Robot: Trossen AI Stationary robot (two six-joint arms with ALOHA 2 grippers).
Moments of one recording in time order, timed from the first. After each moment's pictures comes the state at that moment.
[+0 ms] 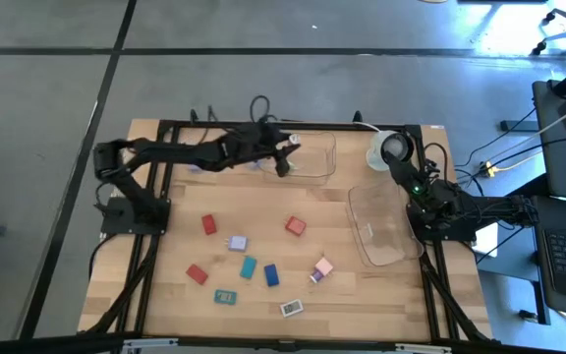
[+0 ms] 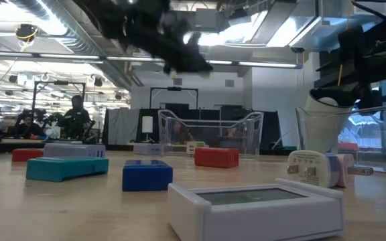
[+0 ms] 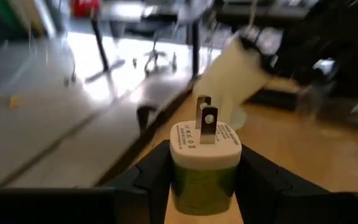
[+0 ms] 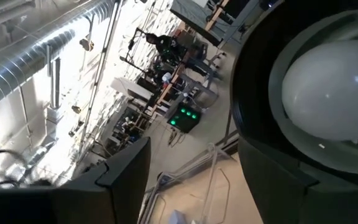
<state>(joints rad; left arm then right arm) 0.35 1.63 1.00 0.39 -0.13 -0.02 0.03 0.00 0.02 0.04 1.01 0.99</state>
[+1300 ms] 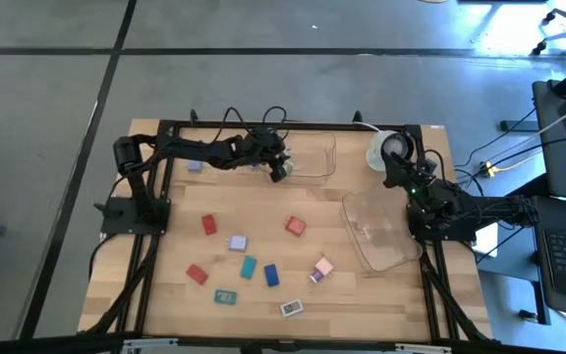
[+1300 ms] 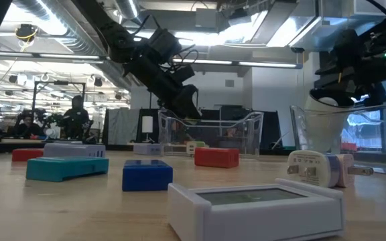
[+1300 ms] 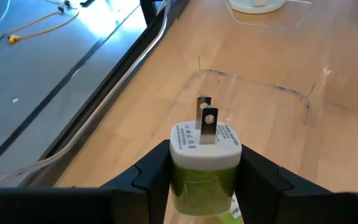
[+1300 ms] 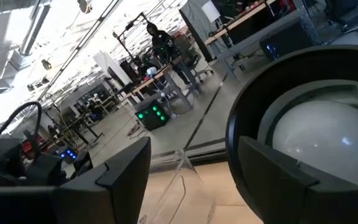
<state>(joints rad) 0.42 1.79 1.00 0.21 -0.11 0.10 0.03 0.00 0.02 0.04 1.02 0.59</state>
